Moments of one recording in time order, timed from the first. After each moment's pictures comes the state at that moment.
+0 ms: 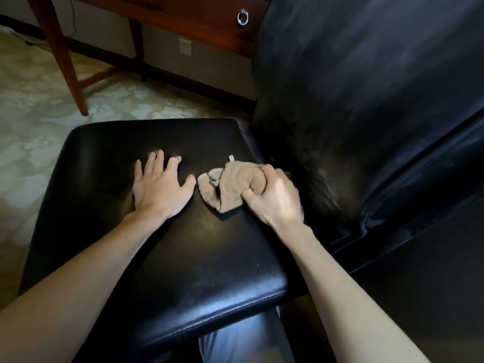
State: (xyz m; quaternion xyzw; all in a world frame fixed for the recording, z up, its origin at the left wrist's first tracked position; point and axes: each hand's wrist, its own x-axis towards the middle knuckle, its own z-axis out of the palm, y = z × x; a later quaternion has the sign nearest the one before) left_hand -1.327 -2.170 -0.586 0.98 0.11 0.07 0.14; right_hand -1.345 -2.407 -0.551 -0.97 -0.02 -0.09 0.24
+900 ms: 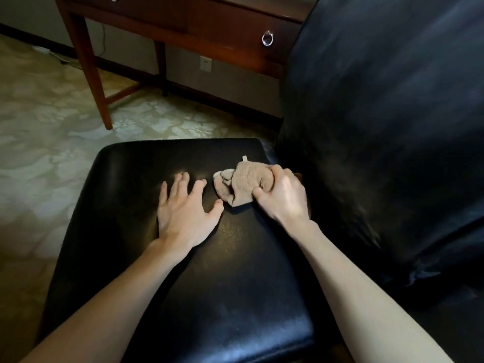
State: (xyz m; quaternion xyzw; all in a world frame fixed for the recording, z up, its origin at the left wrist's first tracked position) left_hand -1.326 -2.172 -0.584 0.98 0.09 0.09 0.14; right_hand -1.272 -2.376 -0.555 -0.97 -0.04 -0.11 0.22
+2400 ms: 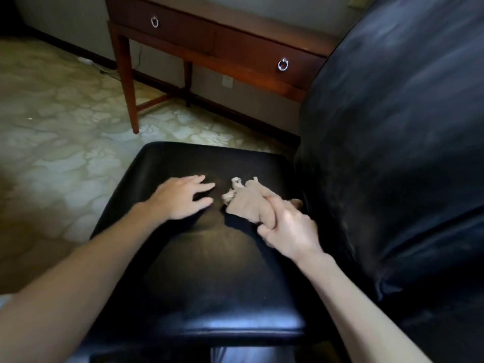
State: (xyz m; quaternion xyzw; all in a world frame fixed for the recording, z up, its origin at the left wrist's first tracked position) left_hand -1.330 -2.107 -0.548 0.99 -0.05 -0.02 0.11; right_hand -1.350 -2.400 -0.540 -0.98 -0.15 -0.05 0.14
